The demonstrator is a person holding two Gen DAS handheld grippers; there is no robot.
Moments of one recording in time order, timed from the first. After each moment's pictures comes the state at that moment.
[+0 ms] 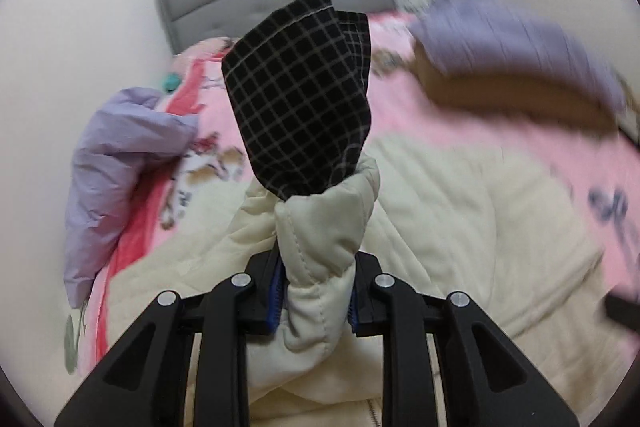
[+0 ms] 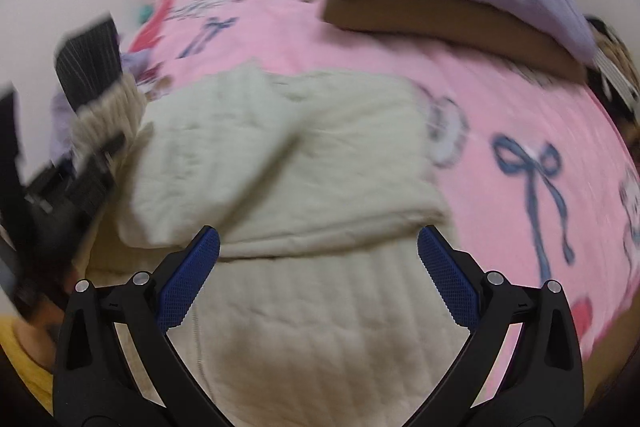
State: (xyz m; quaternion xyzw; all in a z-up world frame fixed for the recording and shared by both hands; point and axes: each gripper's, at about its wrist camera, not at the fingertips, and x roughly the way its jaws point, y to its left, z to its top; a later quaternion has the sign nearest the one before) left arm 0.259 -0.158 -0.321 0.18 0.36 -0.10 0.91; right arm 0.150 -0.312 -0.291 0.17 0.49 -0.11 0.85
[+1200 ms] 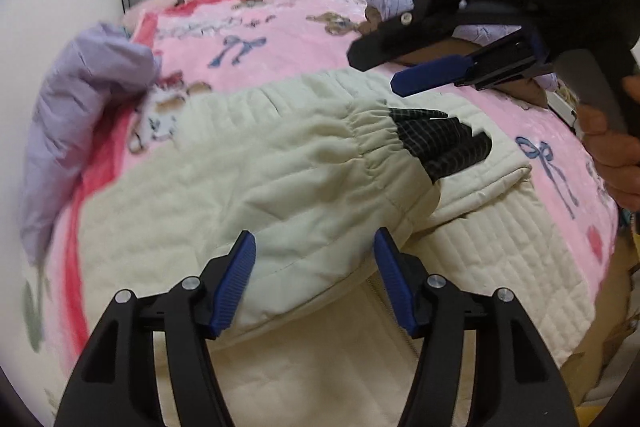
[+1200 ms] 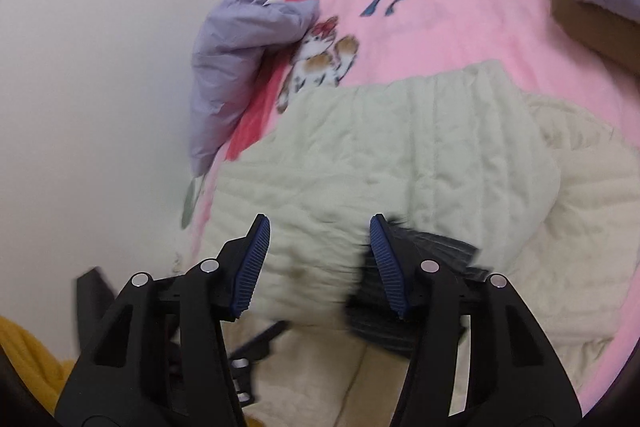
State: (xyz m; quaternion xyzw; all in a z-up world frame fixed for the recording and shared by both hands) left arm 0.204 -0.058 -0.325 0.10 0.44 -0.23 0.86; right arm 0.285 -0.216 -0.276 0.21 0.54 0.22 0.78
